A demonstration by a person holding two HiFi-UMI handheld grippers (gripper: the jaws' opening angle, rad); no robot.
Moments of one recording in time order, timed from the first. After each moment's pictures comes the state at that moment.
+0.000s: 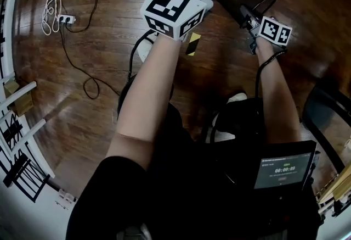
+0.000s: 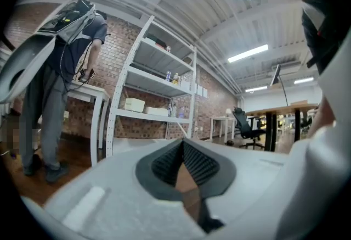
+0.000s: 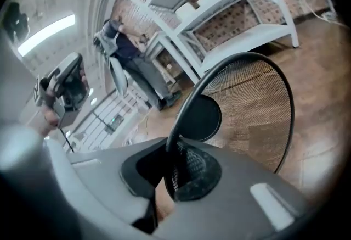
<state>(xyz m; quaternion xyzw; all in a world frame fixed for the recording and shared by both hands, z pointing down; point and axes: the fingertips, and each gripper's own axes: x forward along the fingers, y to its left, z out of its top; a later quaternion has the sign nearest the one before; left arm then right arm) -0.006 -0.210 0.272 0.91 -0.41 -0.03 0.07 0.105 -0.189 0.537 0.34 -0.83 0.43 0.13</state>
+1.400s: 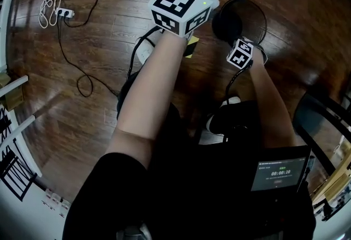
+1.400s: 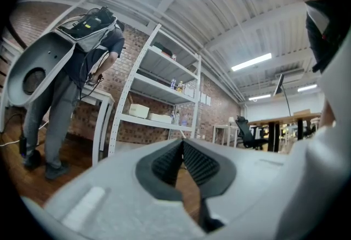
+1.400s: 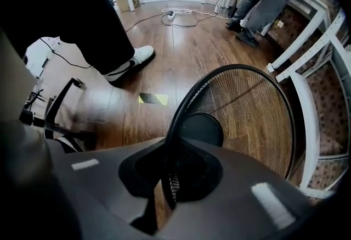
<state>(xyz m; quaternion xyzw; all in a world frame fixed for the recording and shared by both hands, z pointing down) -0.033 -0.206 0.243 0.90 -0.42 -0.07 0.07 0.105 -0.042 0.639 0.03 -0.74 0.01 0.67</state>
